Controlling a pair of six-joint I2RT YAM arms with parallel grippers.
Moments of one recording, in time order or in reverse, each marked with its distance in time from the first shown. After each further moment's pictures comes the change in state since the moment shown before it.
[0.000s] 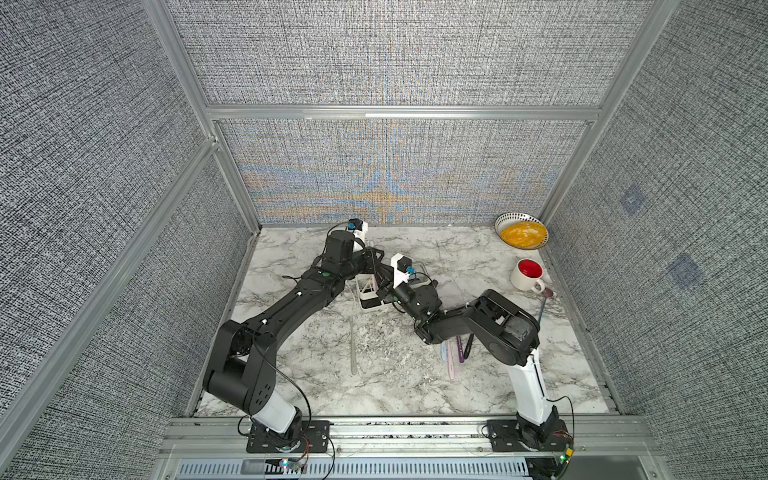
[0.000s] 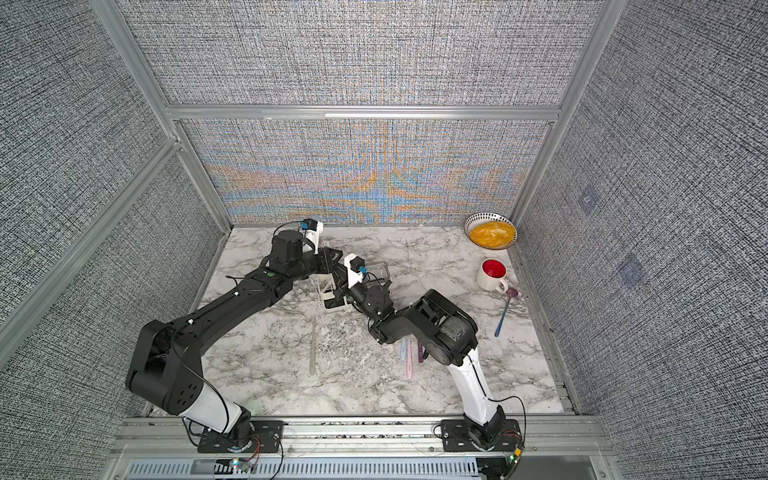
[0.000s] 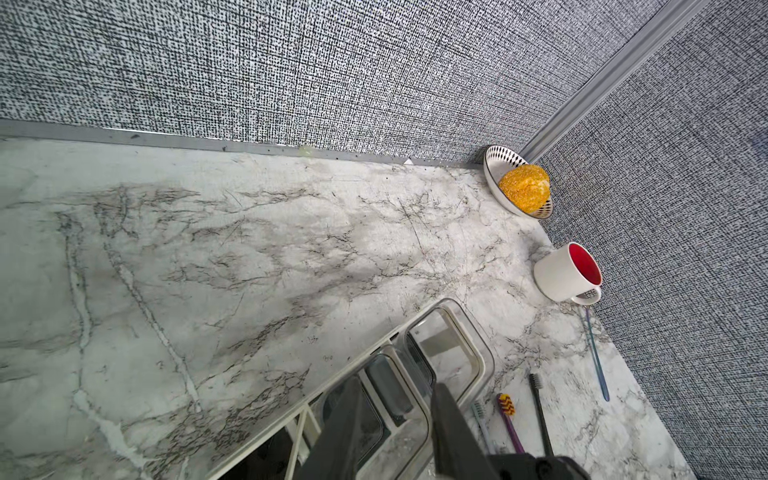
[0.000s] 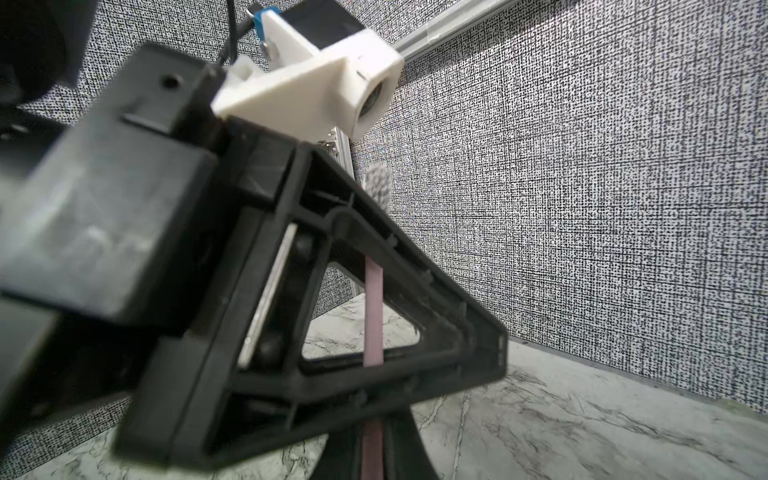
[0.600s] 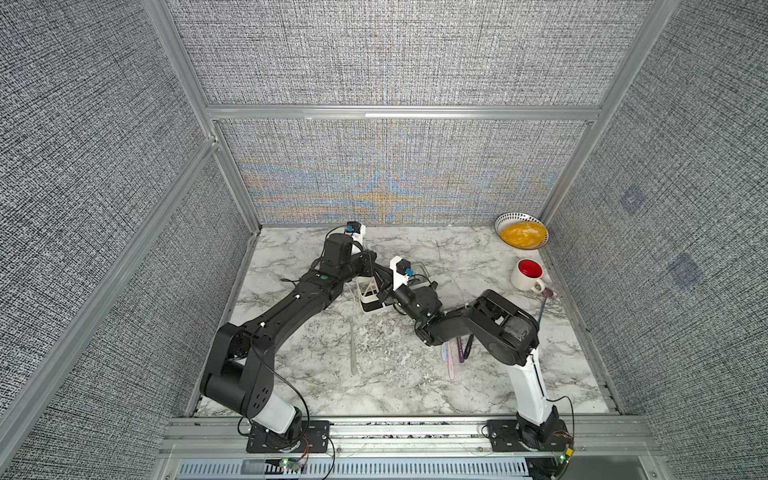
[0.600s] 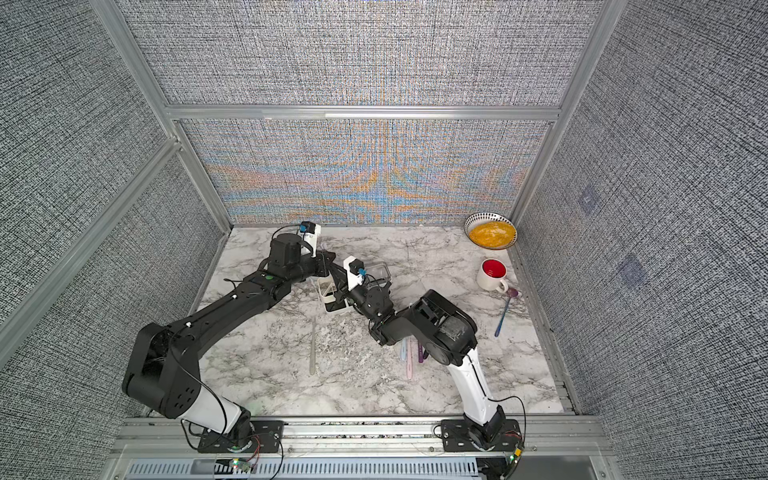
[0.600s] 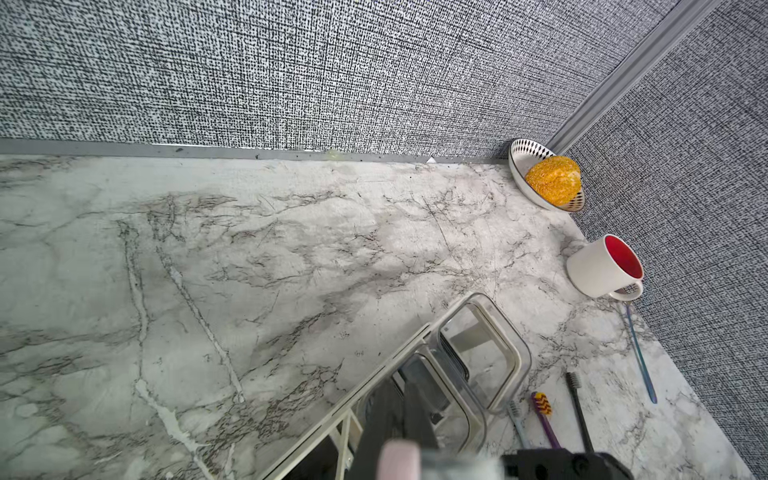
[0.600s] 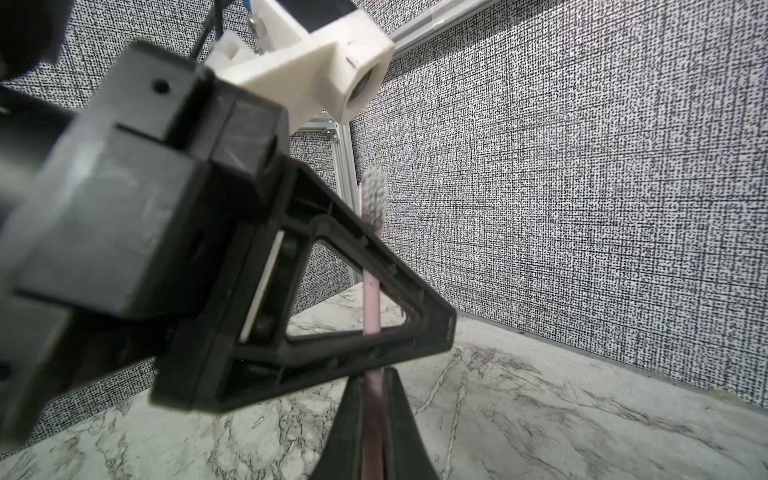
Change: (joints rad) left arm 0.002 -0.018 -0.044 0.014 -0.060 0.066; right arm 0.001 0.004 -0.018 -0.006 -0.005 -0.018
